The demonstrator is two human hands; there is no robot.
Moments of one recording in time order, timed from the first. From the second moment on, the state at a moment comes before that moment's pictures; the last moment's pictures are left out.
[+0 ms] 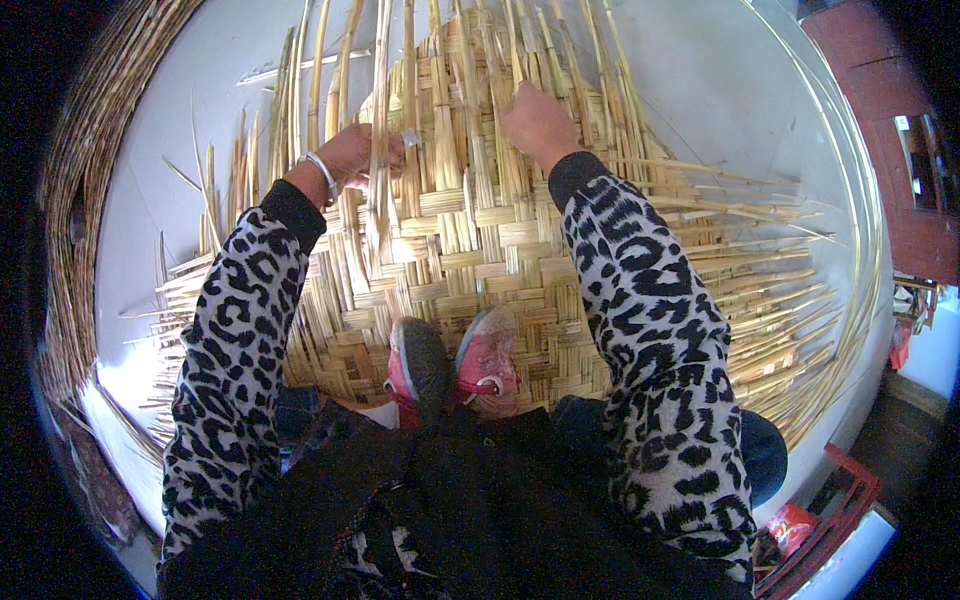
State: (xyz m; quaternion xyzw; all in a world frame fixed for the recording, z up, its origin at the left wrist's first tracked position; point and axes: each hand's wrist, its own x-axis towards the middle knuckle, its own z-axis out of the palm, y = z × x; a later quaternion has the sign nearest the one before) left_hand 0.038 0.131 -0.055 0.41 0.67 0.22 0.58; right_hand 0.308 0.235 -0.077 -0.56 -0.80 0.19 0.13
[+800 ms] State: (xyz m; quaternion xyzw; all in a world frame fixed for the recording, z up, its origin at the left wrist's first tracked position) left_hand 0.065 0.127 -0.102 0.32 0.59 0.36 0.64; right_hand 0.315 0.236 -0.085 -0.53 -0.80 0.24 0.15
